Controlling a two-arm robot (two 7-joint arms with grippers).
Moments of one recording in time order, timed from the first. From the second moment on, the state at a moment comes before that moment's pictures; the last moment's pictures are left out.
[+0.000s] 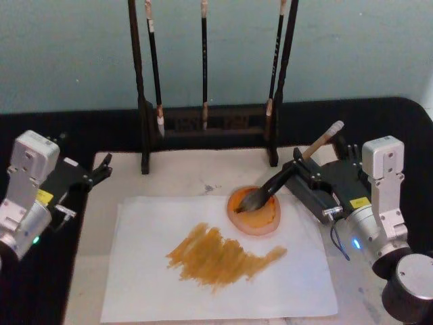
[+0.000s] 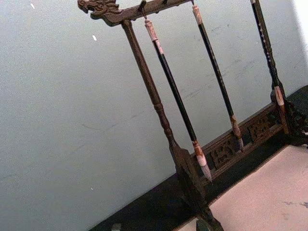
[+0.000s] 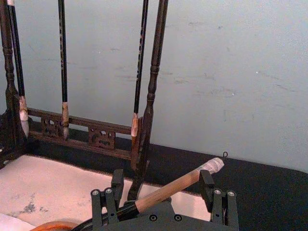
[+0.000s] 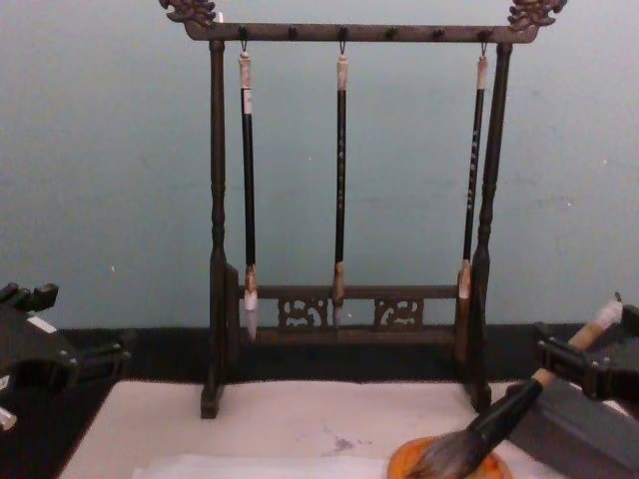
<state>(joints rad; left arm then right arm) -0.20 0.60 0.45 -1.41 -0.25 -0.12 0.03 0.26 0.53 -0.68 -1.39 0.45 -0.27 -0.28</state>
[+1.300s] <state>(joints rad) -0.20 0.60 0.45 -1.41 -0.25 -0.12 0.03 0.26 0.53 -0.68 -1.39 0.45 -0.27 -0.28</state>
